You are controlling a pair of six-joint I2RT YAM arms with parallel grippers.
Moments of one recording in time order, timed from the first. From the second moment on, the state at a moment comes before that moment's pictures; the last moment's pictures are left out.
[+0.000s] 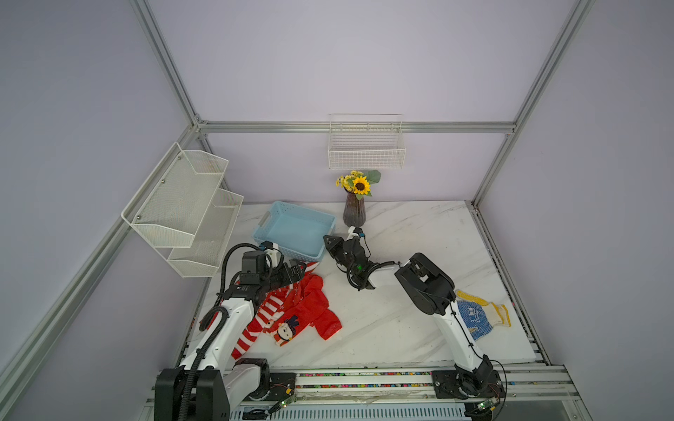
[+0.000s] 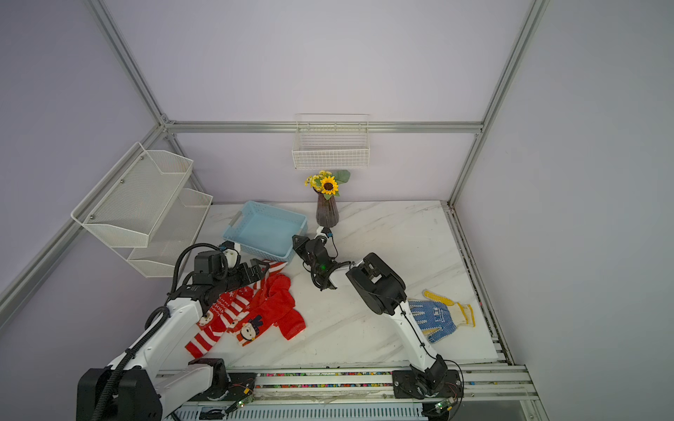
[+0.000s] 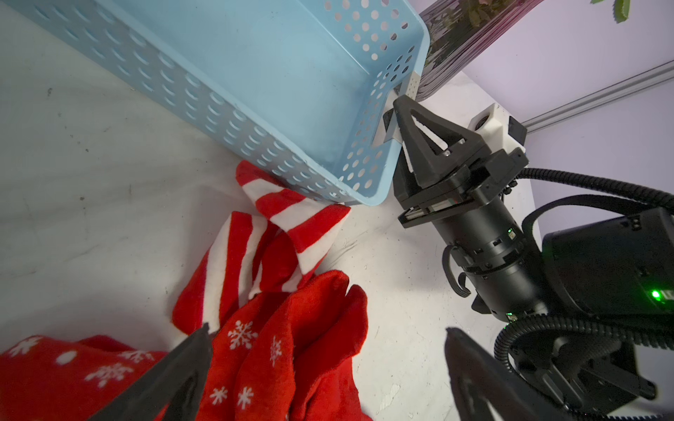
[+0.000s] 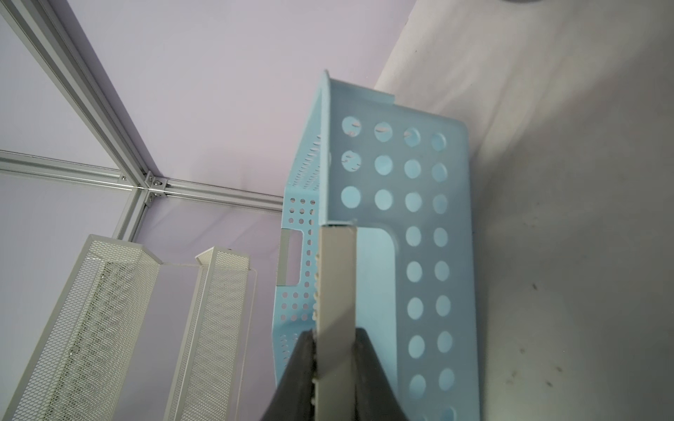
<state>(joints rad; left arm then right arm) -0.02 1.09 0.66 -0.29 0.38 -0.47 0.75 2.35 1.41 0.80 0.12 1.35</state>
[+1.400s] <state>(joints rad) -0.02 1.09 0.66 -0.30 0.38 -0.47 0.46 1.87 0.96 0.58 -0.25 1.23</state>
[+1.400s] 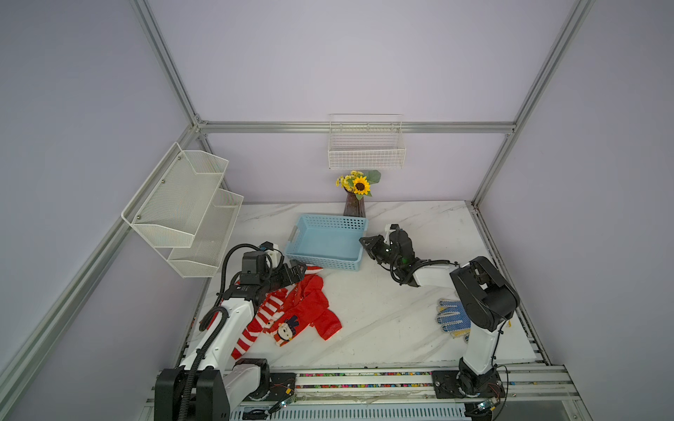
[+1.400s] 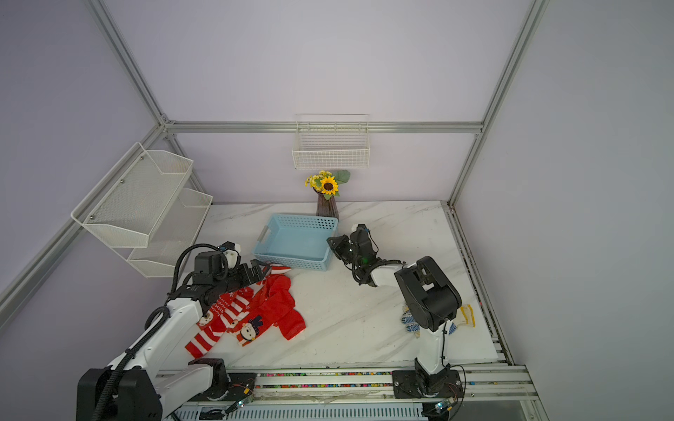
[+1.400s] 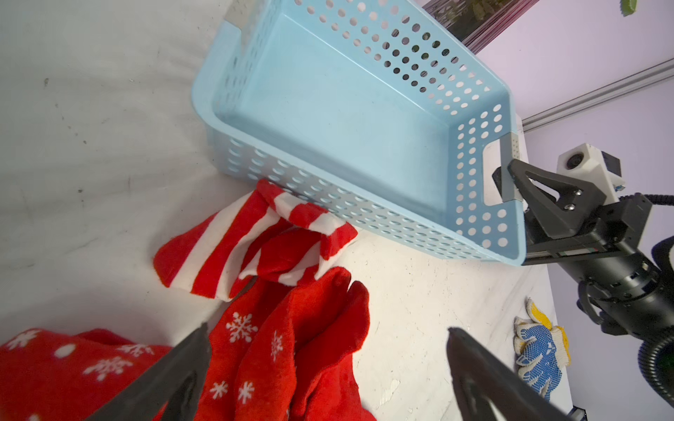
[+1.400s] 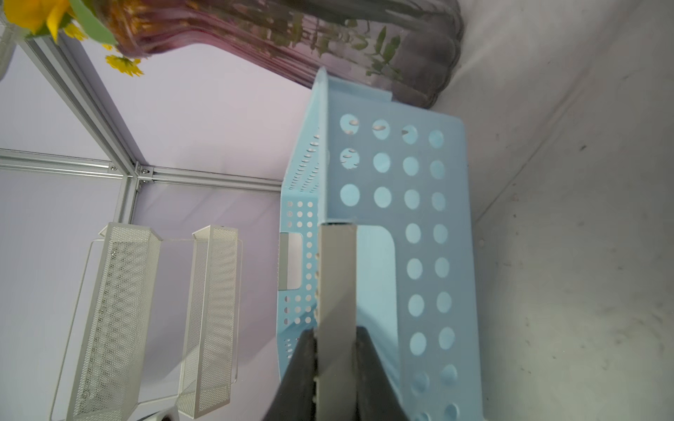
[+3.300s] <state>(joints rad) -0.09 0.98 0.63 -0.47 0.37 -0.68 1.13 1.44 0.77 -0.03 0.10 0.98</state>
